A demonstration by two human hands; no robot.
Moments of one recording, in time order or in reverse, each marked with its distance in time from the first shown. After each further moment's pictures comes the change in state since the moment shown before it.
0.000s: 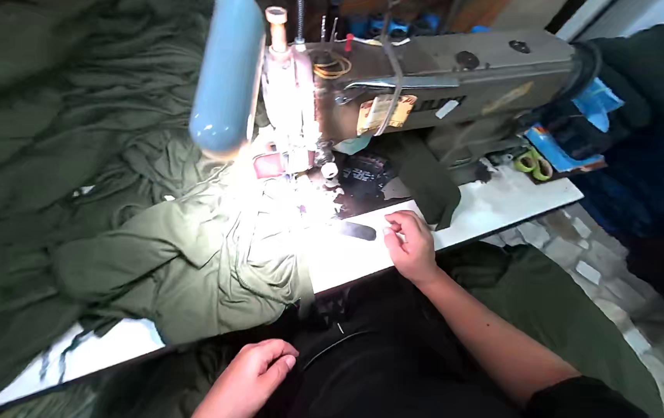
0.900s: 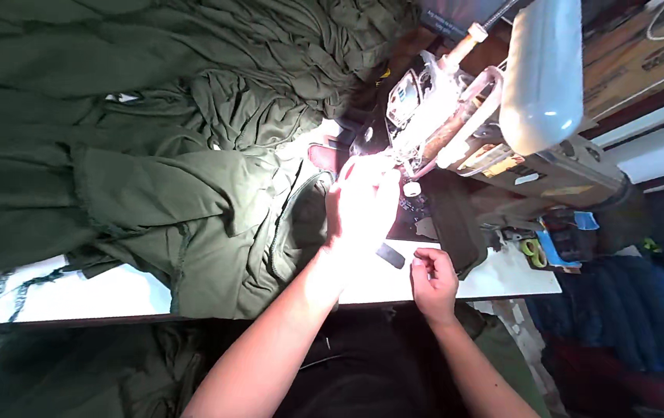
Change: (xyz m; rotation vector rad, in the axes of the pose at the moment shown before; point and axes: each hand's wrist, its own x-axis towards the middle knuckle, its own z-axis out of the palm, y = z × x) left_hand 0.177 0.127 -0.054 -0.319 1.177 0.432; right_hand 0.007 0.001 -0.004 0.005 -0.062 -0.009
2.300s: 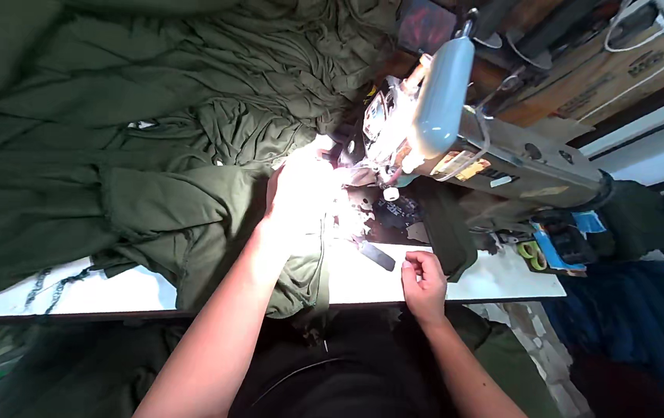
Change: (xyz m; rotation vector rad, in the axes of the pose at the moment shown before) left_hand 0.043 -0.013 -0.056 0.723 -0.385 0.120; right_hand -0.001 -0.003 0.002 -0.037 0.017 0.001
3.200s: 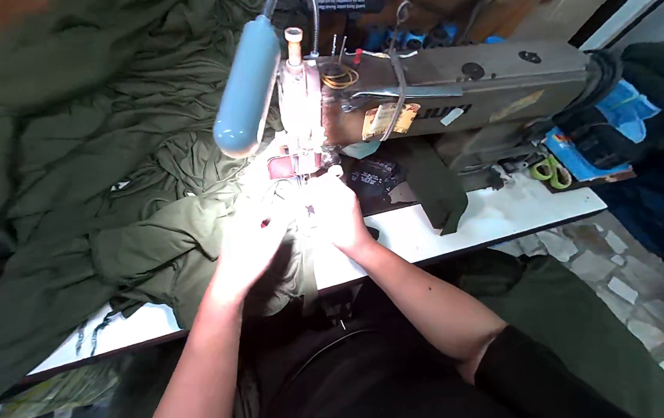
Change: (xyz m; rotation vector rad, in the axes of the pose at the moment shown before) left_hand -0.057 0.007 -0.025 -0.151 -0.258 -0.108; right_hand 0.085 -0.126 0.046 0.637 -0.098 0.210
